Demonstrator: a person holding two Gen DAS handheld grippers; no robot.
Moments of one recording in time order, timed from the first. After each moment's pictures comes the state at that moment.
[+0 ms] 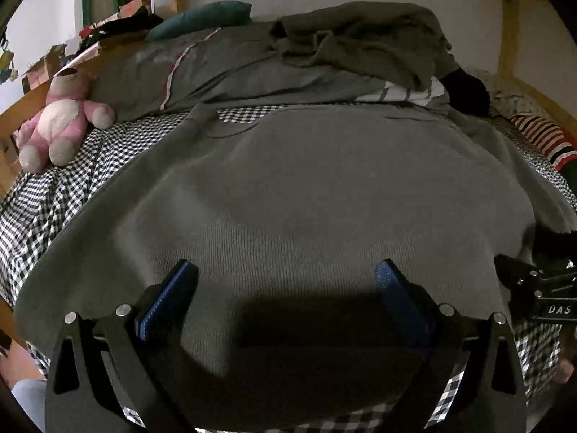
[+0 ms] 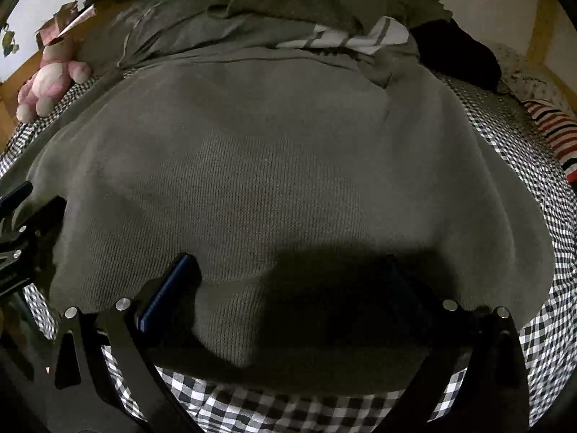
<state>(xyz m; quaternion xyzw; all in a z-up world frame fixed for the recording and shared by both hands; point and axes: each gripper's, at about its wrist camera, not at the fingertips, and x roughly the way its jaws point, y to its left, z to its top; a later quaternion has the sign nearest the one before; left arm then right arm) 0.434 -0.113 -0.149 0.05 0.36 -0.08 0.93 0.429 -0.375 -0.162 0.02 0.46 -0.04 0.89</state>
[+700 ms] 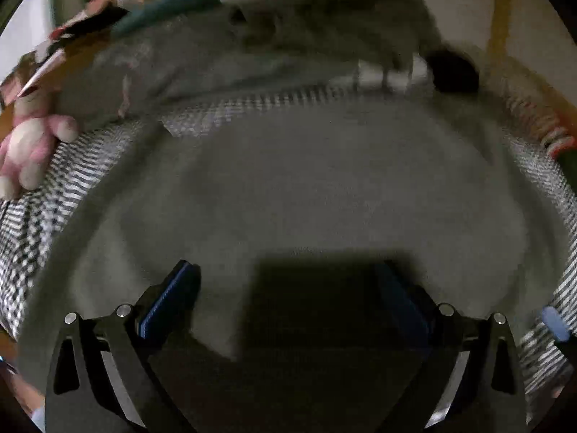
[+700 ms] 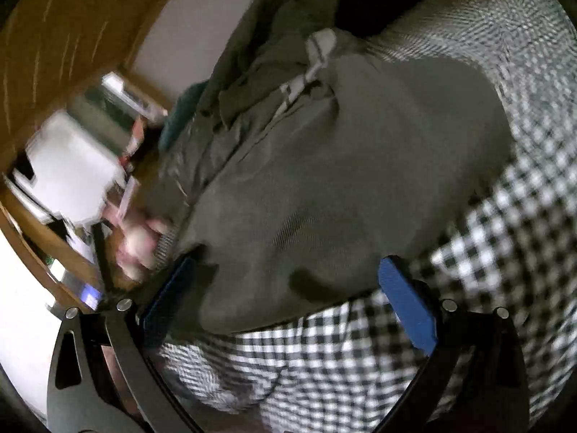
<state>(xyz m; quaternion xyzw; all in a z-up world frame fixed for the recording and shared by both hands) 0.481 -0.168 -0.142 0.08 0.41 -0.11 0.90 0.319 -0.449 -0.168 0.43 0.30 0.04 0.85</state>
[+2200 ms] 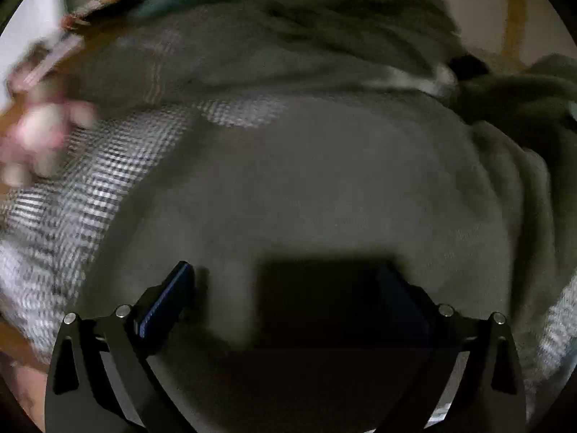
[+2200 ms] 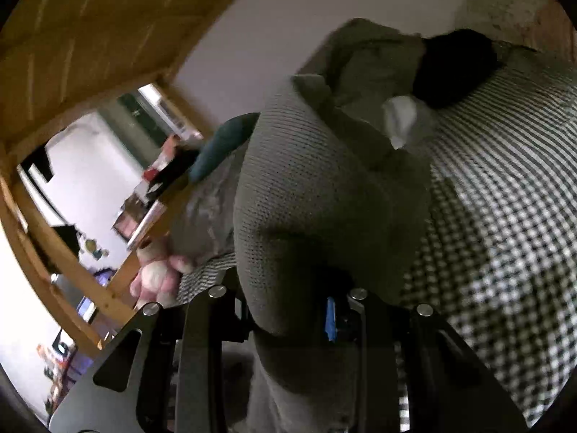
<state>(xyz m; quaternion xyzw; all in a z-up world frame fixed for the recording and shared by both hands) 0.490 -0.101 -0.113 0.07 0.41 -0.06 0.91 0.423 -0.412 -0.058 0.33 0.21 0.07 0.92</state>
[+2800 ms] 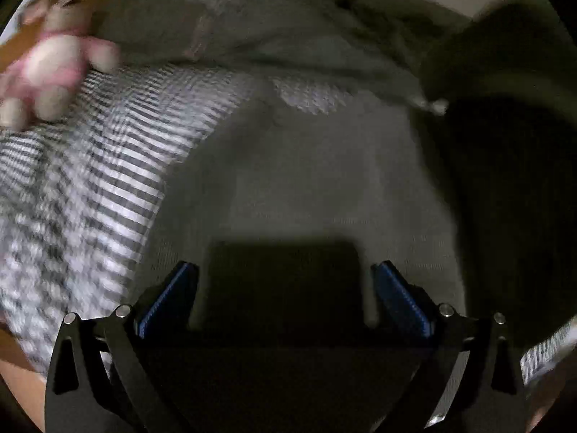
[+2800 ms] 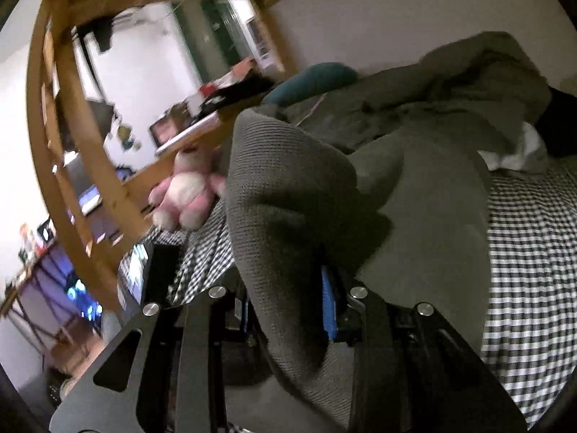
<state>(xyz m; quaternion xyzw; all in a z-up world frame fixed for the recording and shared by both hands) 0.522 -0.011 -0.121 -0.03 0.45 -0.07 0.89 0.463 -0.233 -0.058 0.14 0.25 0.19 0.94</state>
